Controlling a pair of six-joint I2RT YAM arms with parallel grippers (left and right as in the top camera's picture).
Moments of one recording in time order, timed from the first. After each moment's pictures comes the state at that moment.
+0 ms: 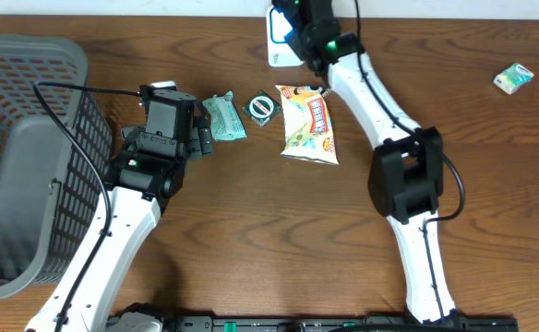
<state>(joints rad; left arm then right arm) -0.27 1.31 1.06 -0.63 -0.35 -0.32 0.37 2.47 2.27 -0.45 0.18 -0.41</state>
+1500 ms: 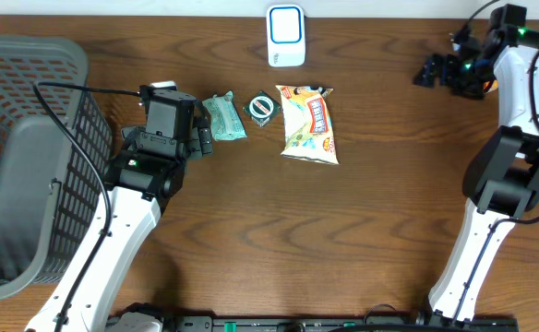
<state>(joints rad) -0.27 1.31 1.06 -0.63 -0.35 -0.32 -0.25 2.46 2.28 -1.18 -0.45 -0.07</state>
